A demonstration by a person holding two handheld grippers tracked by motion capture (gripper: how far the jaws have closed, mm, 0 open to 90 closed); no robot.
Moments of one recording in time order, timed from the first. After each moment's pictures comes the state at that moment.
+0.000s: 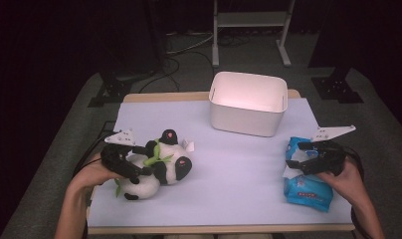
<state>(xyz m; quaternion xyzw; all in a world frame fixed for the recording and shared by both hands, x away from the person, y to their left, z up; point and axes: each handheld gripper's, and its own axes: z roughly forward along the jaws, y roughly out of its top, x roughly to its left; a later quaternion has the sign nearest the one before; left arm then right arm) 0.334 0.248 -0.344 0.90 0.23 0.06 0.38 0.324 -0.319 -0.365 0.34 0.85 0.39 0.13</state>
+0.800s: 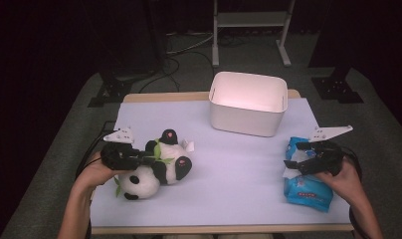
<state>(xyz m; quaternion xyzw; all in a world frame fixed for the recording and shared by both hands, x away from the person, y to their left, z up) 0.333 0.249 -0.339 0.88 0.24 0.07 0.40 0.325 -0.314 -0.366 0.33 0.85 0.39 0.13</state>
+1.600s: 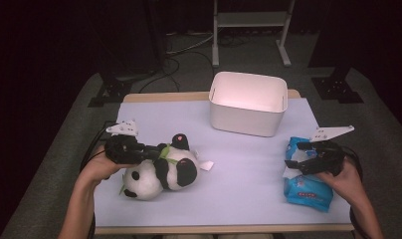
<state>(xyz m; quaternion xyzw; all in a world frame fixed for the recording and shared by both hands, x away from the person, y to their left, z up) 0.338 0.229 -0.318 0.88 0.22 0.05 0.41 0.325 -0.316 -0.366 0.33 0.85 0.39 0.13</state>
